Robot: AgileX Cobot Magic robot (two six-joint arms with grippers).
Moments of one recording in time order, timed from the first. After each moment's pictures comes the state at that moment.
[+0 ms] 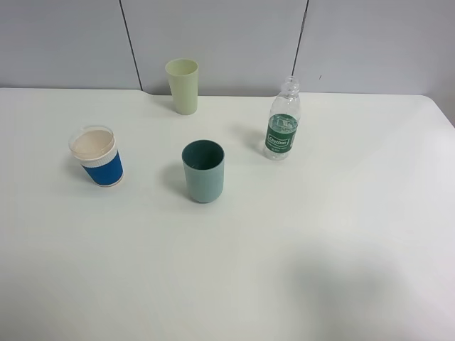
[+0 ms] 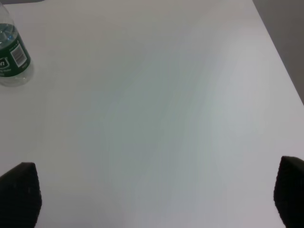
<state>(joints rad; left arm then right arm) -0.01 0.03 -0.51 0.10 1.06 -0.11 -0.05 0.00 -0.50 -0.03 1.06 -0.01</state>
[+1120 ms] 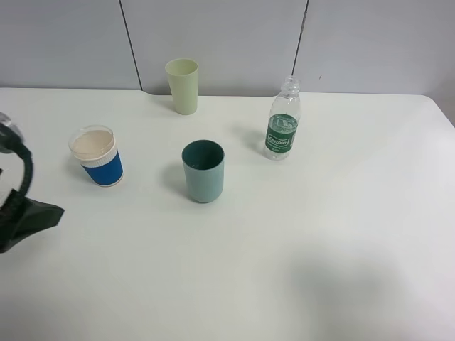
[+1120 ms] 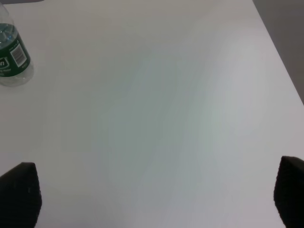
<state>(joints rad) -0.52 0.81 -0.47 0.09 0.67 0.00 -0.05 0.00 -0.50 -0.03 1.06 -0.01</state>
